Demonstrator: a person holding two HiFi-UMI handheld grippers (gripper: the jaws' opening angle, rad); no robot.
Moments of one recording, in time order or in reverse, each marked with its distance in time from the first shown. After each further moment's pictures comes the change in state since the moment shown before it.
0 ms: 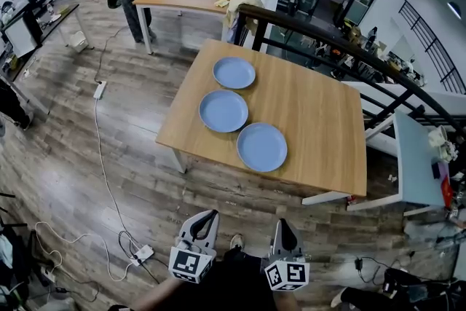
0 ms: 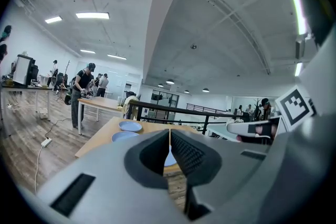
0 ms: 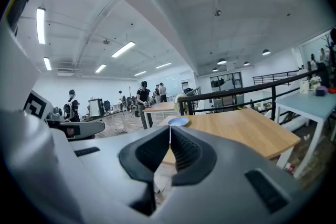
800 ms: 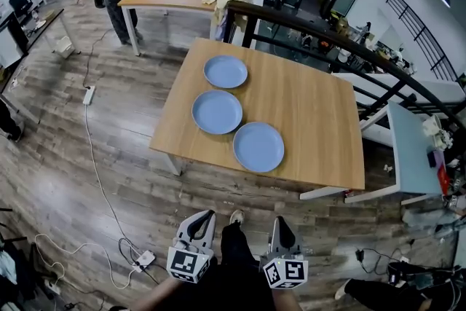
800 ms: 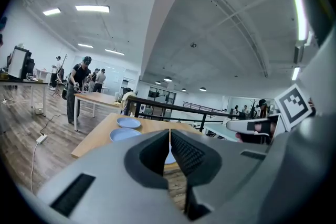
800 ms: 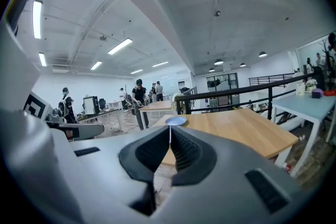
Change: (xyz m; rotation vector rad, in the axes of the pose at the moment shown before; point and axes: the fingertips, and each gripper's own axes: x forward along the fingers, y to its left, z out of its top) left arm 0.012 0.025 -0.010 -0.031 0.034 -0.048; right arm 0.018 0.011 -0.004 -0.011 0.013 -0.053
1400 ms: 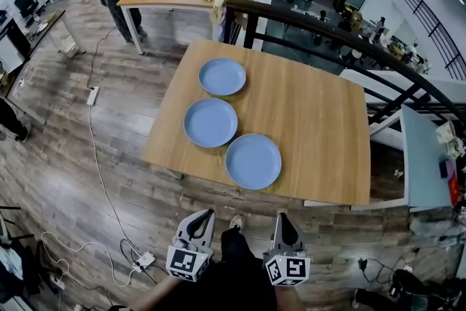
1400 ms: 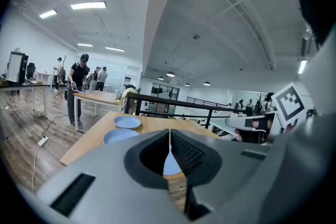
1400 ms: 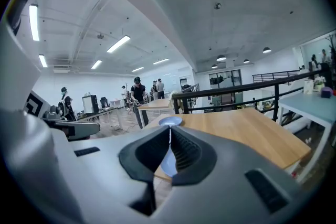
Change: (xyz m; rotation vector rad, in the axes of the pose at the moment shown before) left arm 0.104 0.002 0.006 0.037 0.040 0.048; right arm 0.093 -0.076 0.011 -0.006 0.028 0.040
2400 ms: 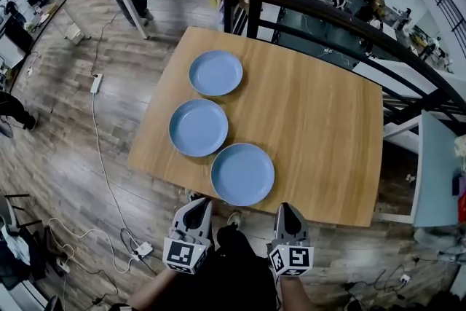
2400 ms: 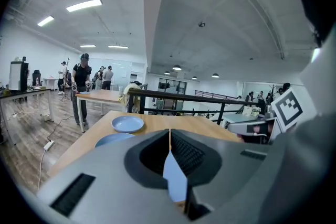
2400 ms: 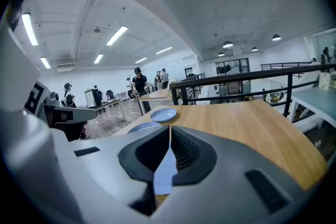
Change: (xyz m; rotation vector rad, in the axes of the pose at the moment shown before) left arm 0.142 0.010 0.022 0.030 0.054 0.101; right arm 0.128 -0.104 -0.013 0.017 0.131 0.085
